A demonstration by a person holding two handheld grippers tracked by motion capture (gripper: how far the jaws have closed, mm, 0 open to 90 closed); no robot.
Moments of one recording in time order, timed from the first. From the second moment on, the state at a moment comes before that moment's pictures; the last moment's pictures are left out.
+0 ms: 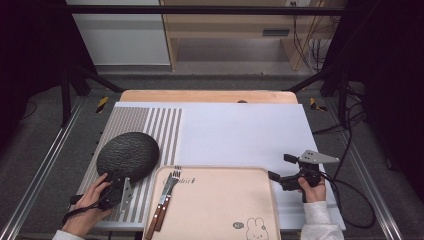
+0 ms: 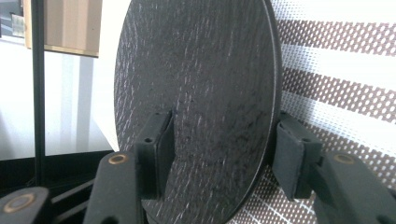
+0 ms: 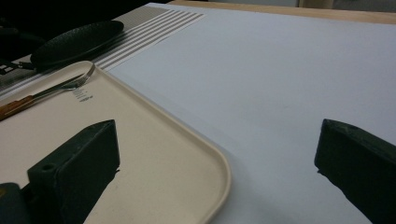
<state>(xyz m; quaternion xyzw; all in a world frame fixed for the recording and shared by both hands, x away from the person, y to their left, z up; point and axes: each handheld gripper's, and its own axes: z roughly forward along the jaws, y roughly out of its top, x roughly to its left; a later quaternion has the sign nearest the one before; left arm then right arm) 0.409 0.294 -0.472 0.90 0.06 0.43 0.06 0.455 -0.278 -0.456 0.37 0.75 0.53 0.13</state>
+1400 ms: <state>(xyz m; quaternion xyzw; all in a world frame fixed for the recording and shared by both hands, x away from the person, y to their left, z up) 0.398 0.289 -0.500 0.87 0.01 0.49 0.04 0.454 -0.277 -0.455 0.37 0.75 0.54 0.13</state>
